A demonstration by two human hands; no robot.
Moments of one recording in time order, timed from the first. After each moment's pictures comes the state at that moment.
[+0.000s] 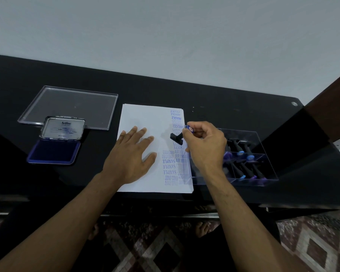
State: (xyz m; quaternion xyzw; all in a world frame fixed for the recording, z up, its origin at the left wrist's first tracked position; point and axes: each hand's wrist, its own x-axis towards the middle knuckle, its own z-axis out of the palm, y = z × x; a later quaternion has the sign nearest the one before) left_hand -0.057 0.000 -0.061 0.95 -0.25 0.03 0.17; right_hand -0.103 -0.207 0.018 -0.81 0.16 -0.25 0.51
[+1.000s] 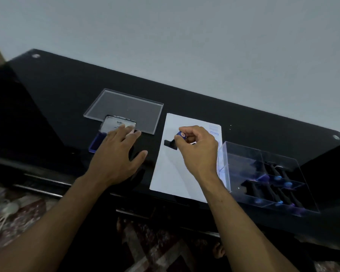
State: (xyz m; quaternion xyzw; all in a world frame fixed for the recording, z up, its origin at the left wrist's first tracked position) left_hand -0.089 0.128 -0.019 0.96 -0.12 0.10 0.22; right_hand -0.087 -0.092 0.030 -0.85 0.05 -0.19 0.48
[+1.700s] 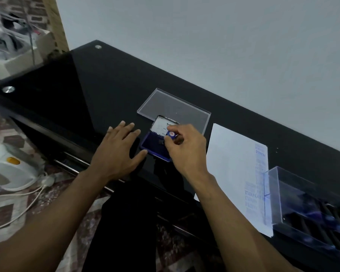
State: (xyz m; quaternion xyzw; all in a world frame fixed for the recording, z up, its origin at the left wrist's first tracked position) left_hand -0.096 0.253 -0.058 0.98 -0.02 0.09 0.17; right_hand -0.069 0.053 0.022 -0.90 -0.11 -0.09 0.41
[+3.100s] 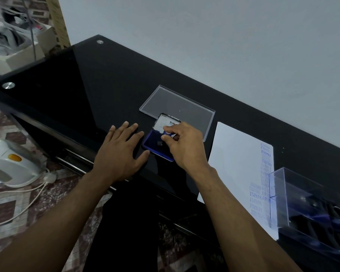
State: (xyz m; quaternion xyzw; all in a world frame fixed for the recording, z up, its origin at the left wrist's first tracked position) left_hand -0.094 0.247 -0.069 0.99 -0.01 0.09 0.13; right_hand -0.047 0.060 0.015 -0.93 -0.16 -0.04 0.32
